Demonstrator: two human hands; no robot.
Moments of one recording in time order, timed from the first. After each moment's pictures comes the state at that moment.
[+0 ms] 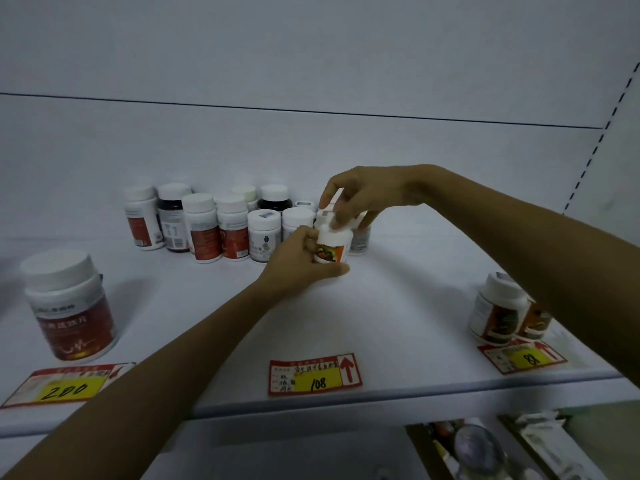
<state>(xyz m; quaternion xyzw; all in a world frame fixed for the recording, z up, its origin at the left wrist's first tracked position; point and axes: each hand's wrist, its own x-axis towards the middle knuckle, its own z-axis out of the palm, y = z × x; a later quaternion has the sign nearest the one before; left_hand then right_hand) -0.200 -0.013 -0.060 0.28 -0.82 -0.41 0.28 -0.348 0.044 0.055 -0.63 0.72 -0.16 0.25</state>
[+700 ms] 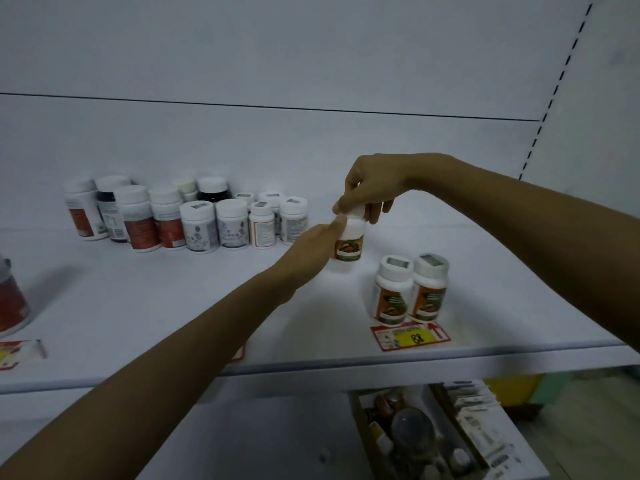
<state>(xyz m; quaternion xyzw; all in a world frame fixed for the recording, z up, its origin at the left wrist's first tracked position) -0.292 0.101 -0.036 0.29 -0.77 -0.52 0.23 -0.428 0.138 0.068 -0.62 0.78 -0.05 0.11</state>
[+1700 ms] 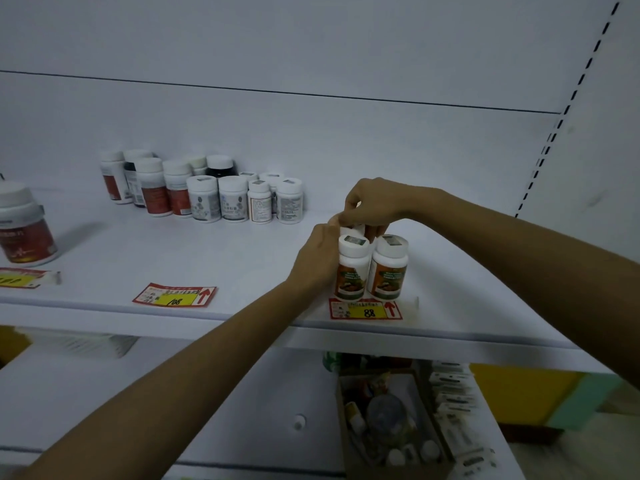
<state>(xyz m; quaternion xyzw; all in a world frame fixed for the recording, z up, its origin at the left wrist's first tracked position) -0.330 0.172 -0.072 0.33 -0.73 -0.50 0.34 -0.455 0.182 0.021 -0.64 0.75 -0.08 0.14</state>
